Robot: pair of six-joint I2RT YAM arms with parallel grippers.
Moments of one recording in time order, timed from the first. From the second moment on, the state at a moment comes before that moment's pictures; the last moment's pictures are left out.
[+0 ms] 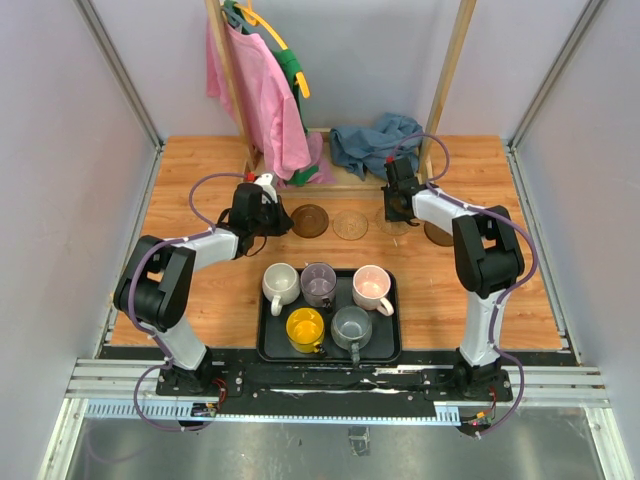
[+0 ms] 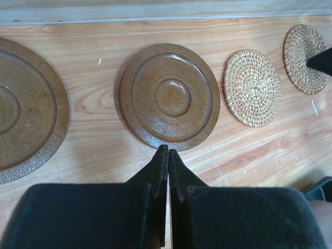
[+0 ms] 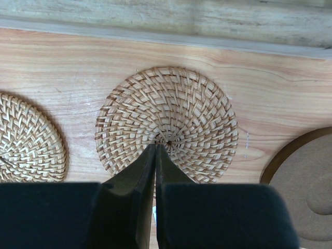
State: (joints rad) left arm -0.33 1.68 0.85 0.27 0.20 -0.37; right arm 0.34 2.00 1.36 -0.33 0.15 0.20
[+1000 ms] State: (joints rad) left arm -0.34 1.74 0.88 0.30 0.23 -0.30; right arm 0.35 1.85 1.43 -0.48 0.22 0.15
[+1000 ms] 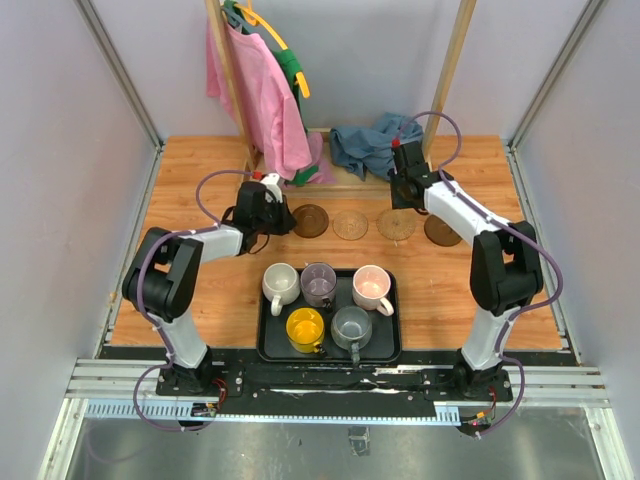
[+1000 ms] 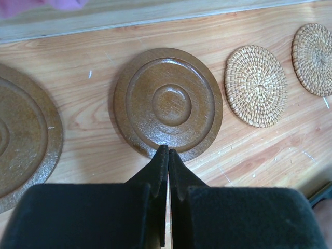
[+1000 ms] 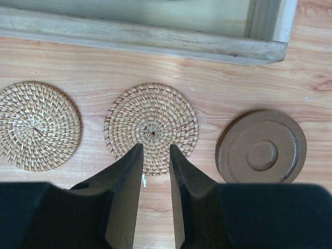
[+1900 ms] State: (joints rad) left arm -0.40 1.97 1.12 0.19 0.05 -0.27; right arm 0.33 1.76 1.28 -0.48 0.25 0.19
